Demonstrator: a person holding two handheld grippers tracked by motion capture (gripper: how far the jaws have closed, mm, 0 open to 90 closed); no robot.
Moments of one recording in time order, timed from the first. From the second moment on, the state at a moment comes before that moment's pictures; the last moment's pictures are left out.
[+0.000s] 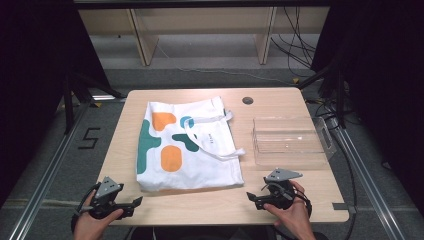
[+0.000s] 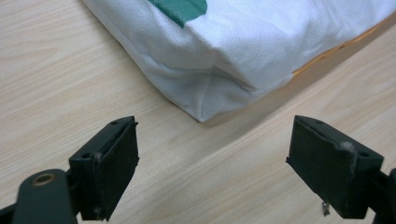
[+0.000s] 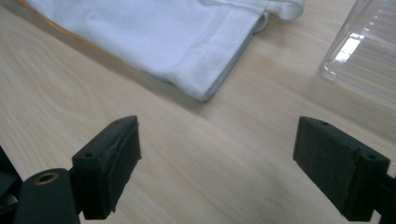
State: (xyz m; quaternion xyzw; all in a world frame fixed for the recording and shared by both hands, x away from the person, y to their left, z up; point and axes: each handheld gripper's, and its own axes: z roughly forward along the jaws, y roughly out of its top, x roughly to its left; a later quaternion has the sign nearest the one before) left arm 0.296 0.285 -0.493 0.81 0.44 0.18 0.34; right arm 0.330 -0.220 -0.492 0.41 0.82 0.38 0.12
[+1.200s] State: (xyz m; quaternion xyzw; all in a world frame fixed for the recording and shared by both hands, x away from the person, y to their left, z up) left arm 0.303 0.273 -0.496 0.82 0.43 0.18 0.34; right arm 0.347 -0.182 -0.496 0.33 0.86 0.36 0.13
